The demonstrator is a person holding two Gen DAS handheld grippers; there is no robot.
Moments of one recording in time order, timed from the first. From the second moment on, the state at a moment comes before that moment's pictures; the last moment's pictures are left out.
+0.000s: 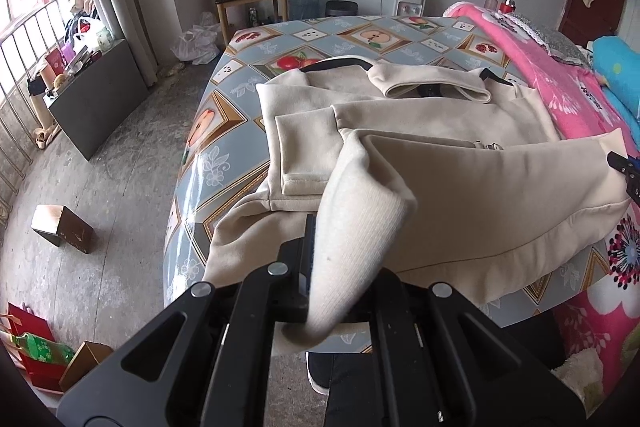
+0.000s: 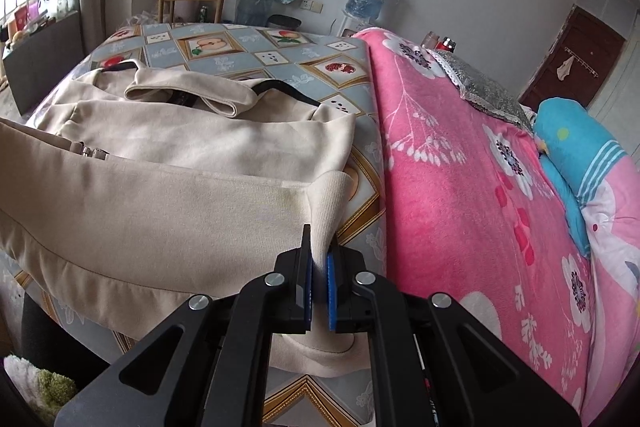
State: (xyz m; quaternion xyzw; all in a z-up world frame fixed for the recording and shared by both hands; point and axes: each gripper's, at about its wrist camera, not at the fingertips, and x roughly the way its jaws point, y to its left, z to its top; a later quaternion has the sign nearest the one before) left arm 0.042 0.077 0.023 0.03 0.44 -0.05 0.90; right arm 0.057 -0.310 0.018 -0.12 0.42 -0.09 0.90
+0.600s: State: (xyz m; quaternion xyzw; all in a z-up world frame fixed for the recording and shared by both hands) left arm 0.043 0.079 0.027 0.03 0.43 -0.05 0.90; right arm 0.059 -0.309 0.028 -0.12 0.41 -0.09 0.90
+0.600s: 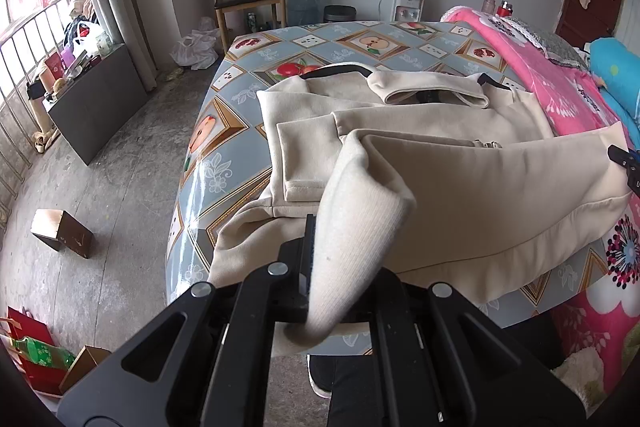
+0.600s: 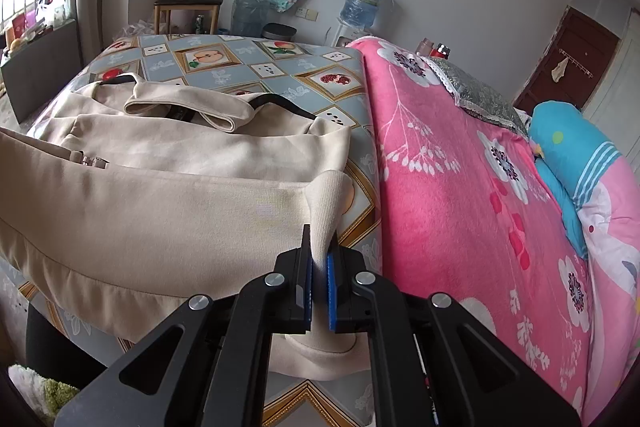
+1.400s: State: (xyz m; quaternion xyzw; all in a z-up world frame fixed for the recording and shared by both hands) left arm 0.042 0.089 0.067 0.00 0.36 -0.10 0.93; right arm 0.051 -0.310 0.068 -0.09 0.36 -0.12 0.92
